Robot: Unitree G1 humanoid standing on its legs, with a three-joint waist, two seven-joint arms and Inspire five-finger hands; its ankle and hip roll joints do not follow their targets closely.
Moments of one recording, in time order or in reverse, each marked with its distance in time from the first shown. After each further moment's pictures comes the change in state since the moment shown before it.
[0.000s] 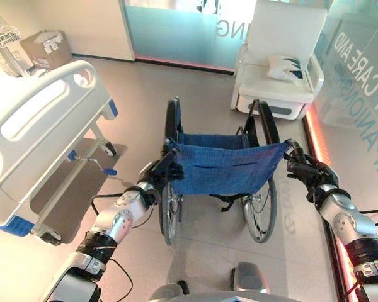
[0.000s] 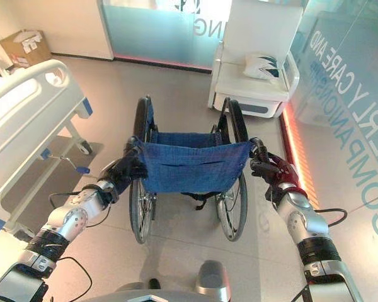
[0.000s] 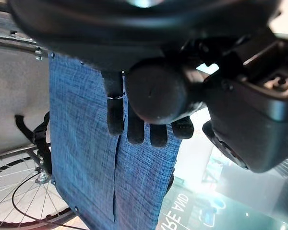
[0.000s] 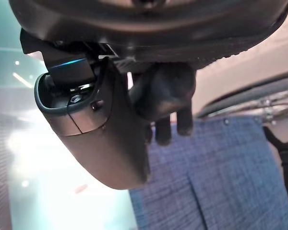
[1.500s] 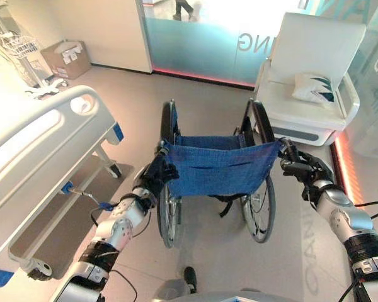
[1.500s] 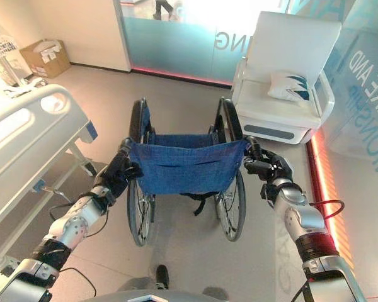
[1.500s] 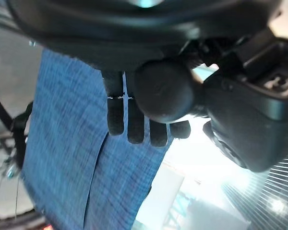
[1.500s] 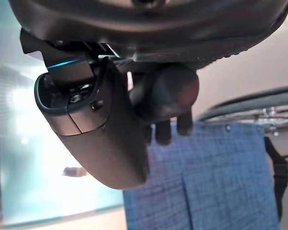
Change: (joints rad) left arm 0.045 -0.063 0.055 0.066 -0.049 -0.120 0.005; right arm 0.003 -0.035 0.060 -0.046 -0.088 0.027 0.000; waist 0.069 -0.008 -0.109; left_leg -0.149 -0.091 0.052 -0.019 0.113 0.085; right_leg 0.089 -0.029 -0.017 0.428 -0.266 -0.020
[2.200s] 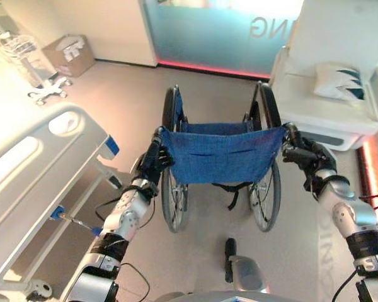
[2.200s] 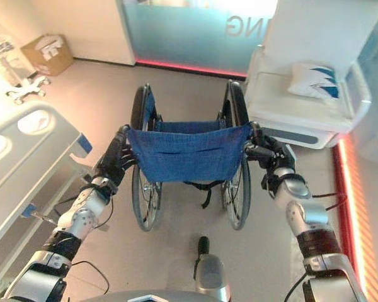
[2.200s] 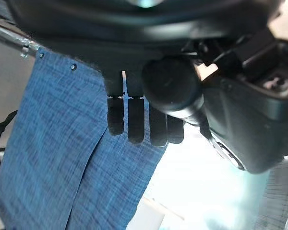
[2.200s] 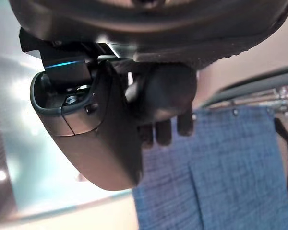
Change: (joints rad) left arm -0.068 -0.118 0.089 0.061 0.025 -0.072 0.025; right arm -0.115 -0.002 -0.049 0.012 -0.025 0.010 0.006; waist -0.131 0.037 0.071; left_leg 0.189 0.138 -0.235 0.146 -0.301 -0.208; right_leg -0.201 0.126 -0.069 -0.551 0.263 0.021
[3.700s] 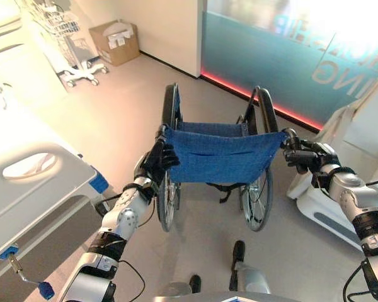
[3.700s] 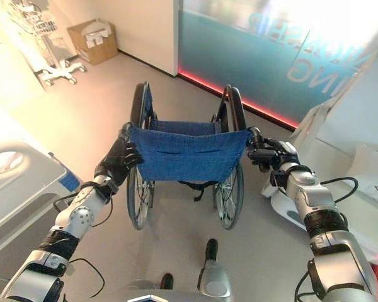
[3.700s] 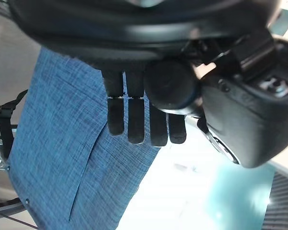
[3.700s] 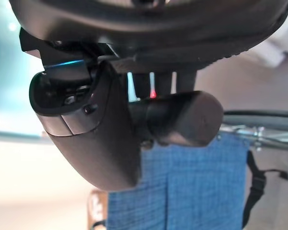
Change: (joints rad) left arm 0.019 0.064 -0.009 -0.026 -0.014 0.043 -0.072; right arm -0.141 -0.076 0.125 0.236 -0.083 0.004 0.228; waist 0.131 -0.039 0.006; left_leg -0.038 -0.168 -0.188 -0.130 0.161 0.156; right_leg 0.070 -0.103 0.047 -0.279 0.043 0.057
